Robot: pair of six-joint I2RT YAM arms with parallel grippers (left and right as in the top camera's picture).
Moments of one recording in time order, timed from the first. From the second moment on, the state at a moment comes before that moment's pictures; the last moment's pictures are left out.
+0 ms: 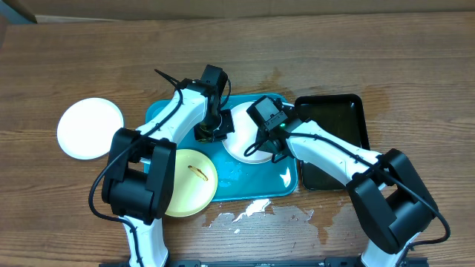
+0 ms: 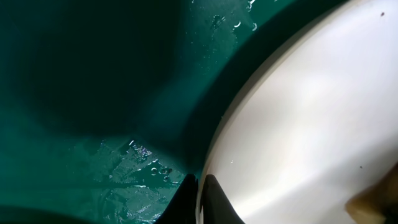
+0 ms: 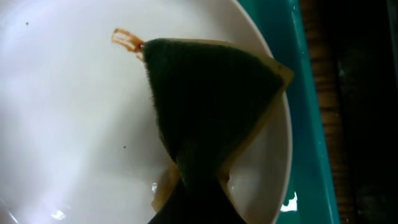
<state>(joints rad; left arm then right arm) -0.33 2.04 1.41 -0.89 0.17 -0.52 0.64 1.89 1.20 -0.61 0.15 0.83</state>
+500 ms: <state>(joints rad) -0.33 2.04 1.41 -0.89 0.16 -0.52 0.64 1.90 1.20 -0.61 0.23 0.97</state>
